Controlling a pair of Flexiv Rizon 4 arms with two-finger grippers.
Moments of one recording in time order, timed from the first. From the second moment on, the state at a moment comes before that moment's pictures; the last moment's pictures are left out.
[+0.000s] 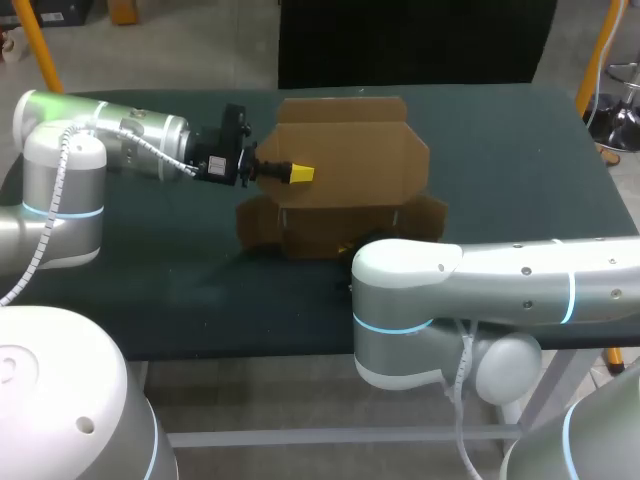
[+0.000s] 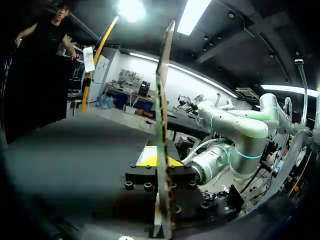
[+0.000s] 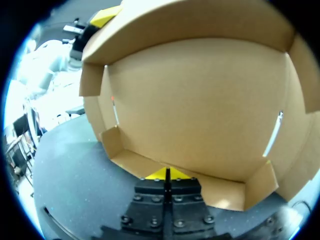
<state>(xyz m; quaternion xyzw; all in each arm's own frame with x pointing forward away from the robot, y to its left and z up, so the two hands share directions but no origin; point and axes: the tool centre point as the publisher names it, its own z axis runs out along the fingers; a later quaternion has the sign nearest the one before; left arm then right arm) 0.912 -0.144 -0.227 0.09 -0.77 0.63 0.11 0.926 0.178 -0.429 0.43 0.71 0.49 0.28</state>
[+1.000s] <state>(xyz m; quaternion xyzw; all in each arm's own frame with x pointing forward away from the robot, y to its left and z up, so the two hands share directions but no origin) 0.910 -0.144 -0.228 0.09 -0.77 0.62 0.11 0.901 0.176 -0.405 0.42 0.69 0.51 0.28</state>
